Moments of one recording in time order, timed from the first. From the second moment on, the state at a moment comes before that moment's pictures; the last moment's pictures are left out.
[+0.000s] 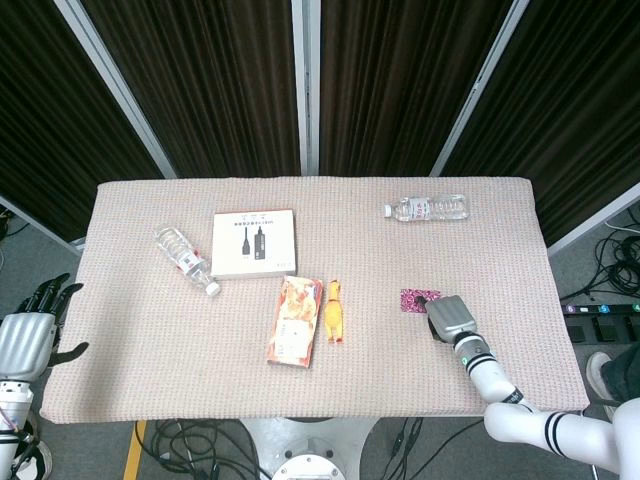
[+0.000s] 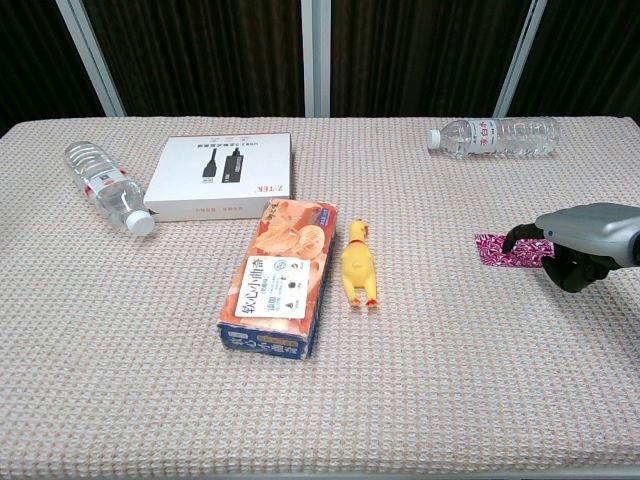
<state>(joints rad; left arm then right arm) -0.13 -1.15 -0.05 -1.54 1.46 1.43 0.04 0.69 -1.49 -0.01 -1.40 -0.83 0.80 -0.53</state>
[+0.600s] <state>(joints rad) -0.14 -1.15 -0.06 -1.55 1.45 1.43 0.05 0.68 -1.43 -0.03 -1.40 -0.80 0.80 -0.52</state>
